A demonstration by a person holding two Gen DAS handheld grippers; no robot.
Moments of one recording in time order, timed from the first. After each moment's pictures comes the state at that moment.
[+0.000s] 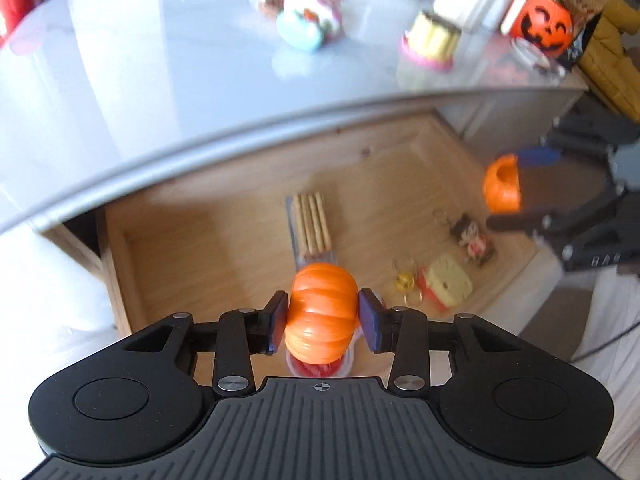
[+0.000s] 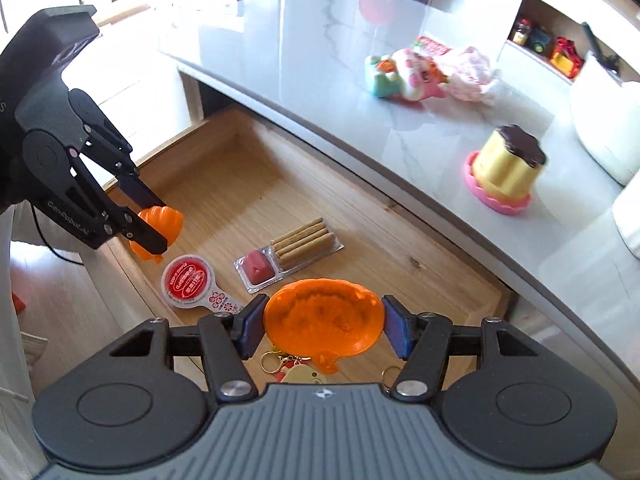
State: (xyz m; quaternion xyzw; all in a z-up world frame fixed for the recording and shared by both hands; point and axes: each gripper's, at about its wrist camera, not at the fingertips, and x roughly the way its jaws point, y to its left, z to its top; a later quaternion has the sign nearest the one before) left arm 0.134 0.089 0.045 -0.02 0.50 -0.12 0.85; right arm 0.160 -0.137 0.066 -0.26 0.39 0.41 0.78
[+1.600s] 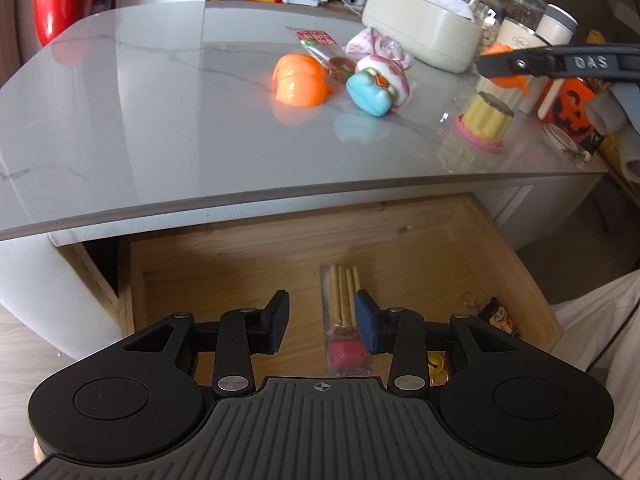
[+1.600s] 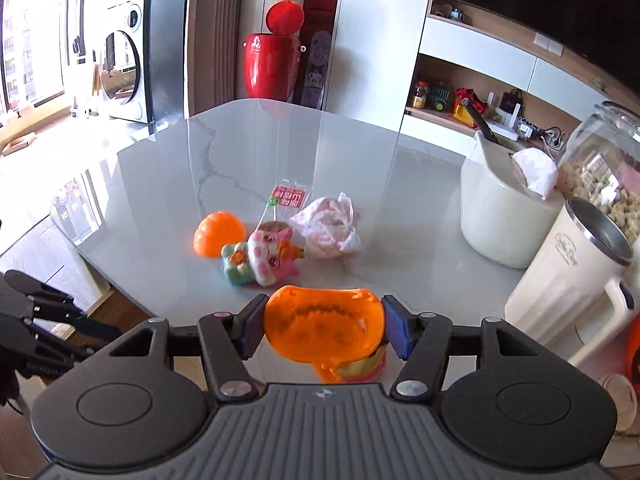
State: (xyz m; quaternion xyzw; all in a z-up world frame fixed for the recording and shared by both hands) left arm 0.138 0.113 0.017 -0.08 0.43 -0.09 0.89; right arm 0.248 -0.099 0.144 -0.19 0.30 0.33 0.87
